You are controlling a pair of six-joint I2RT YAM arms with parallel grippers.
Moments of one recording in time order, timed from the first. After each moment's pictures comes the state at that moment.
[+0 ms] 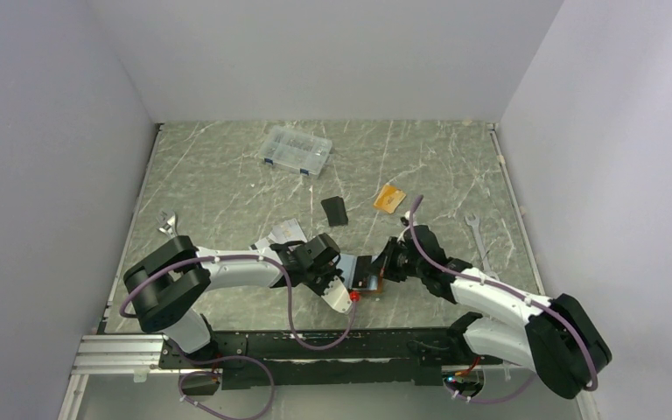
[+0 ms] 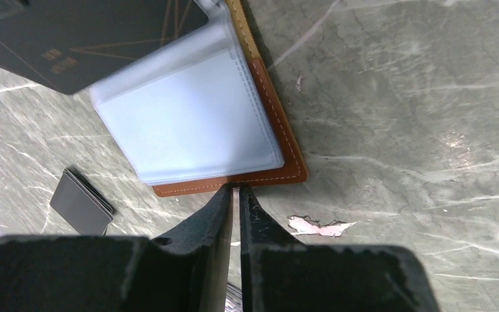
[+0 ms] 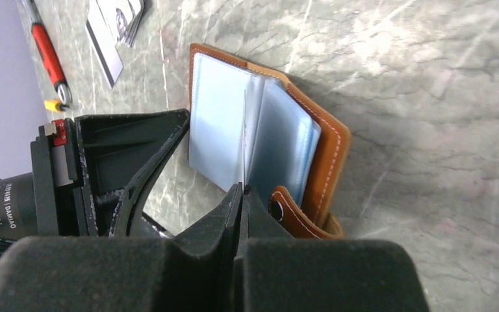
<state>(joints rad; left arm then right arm) -1.02 1.59 0.79 -0.23 0.08 1.23 0.59 1.11 0.37 0.02 -0.25 0.88</state>
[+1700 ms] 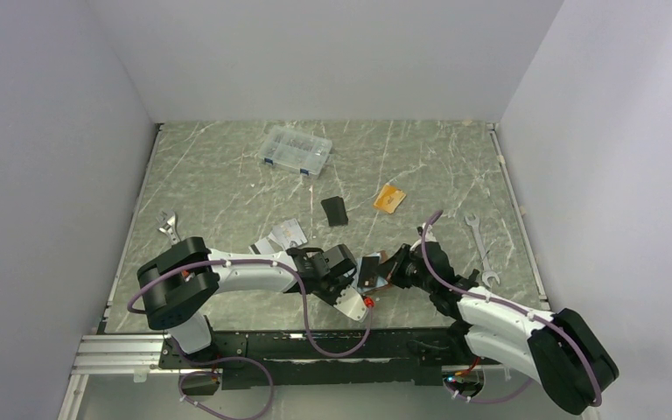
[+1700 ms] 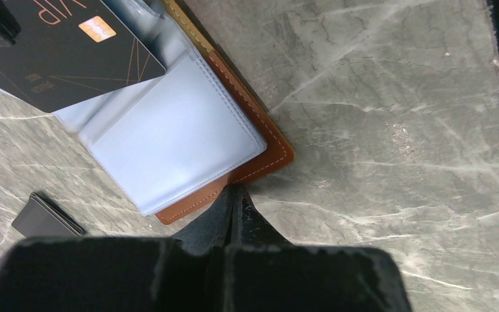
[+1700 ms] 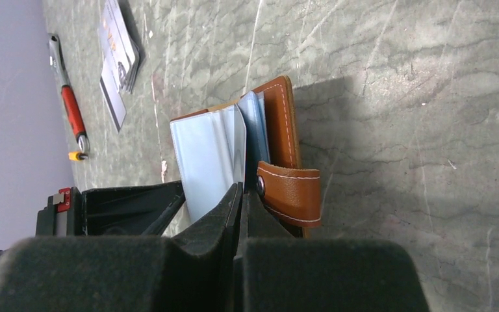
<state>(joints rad) -1.14 1.65 0.89 -0.36 0.05 1.03 0.57 0.97 0.15 0.25 -0.11 0.99</state>
